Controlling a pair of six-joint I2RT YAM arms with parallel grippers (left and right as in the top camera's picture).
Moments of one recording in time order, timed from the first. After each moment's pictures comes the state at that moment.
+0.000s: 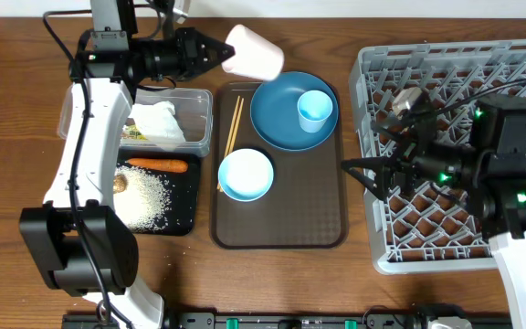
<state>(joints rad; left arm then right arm) 0.01 1.82 1.67 -0.59 1.17 -0.38 0.06 1.13 1.15 -0.76 -0.93 -0.25</state>
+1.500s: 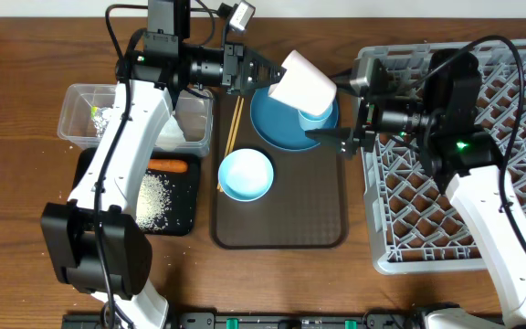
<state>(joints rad) -0.16 1.82 1.67 -0.58 1.42 -0.38 0.19 1.40 1.16 -0.15 -1.12 -0.31</state>
